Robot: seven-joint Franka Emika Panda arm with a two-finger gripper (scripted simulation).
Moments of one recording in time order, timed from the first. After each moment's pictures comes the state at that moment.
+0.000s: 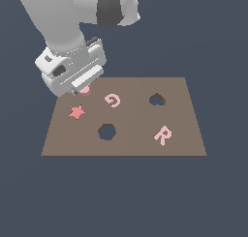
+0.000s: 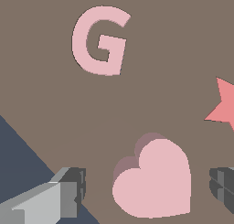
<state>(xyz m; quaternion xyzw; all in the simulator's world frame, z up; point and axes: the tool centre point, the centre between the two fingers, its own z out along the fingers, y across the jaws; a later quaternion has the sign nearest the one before) -0.089 -0.139 0.052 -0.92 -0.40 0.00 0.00</state>
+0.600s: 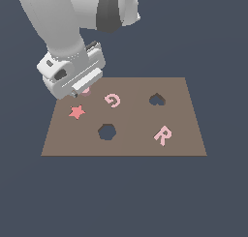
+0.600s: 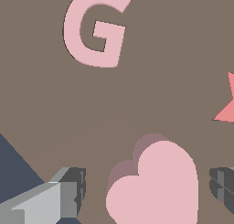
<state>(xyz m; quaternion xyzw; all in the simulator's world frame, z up) -0.088 -0.143 0.040 -0.91 -0.41 0.00 0.00</state>
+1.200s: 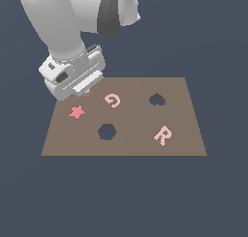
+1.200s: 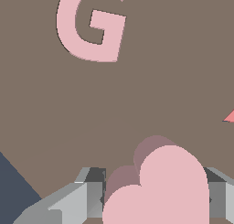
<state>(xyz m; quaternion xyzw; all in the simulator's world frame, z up) -0.088 -0.144 0.031 -0.91 -0.41 0.00 0.00</state>
